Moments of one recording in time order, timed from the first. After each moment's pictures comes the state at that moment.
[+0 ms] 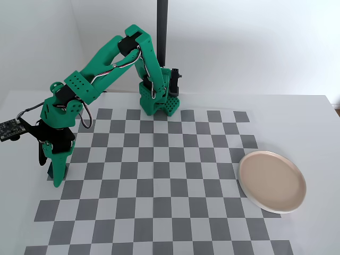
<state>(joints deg) 47.2 76.3 93.7 37.7 -85.3</state>
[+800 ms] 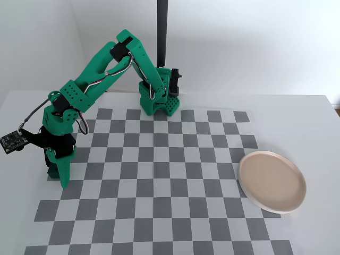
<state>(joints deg) 49.0 68.5 92.5 37.6 -89.0</state>
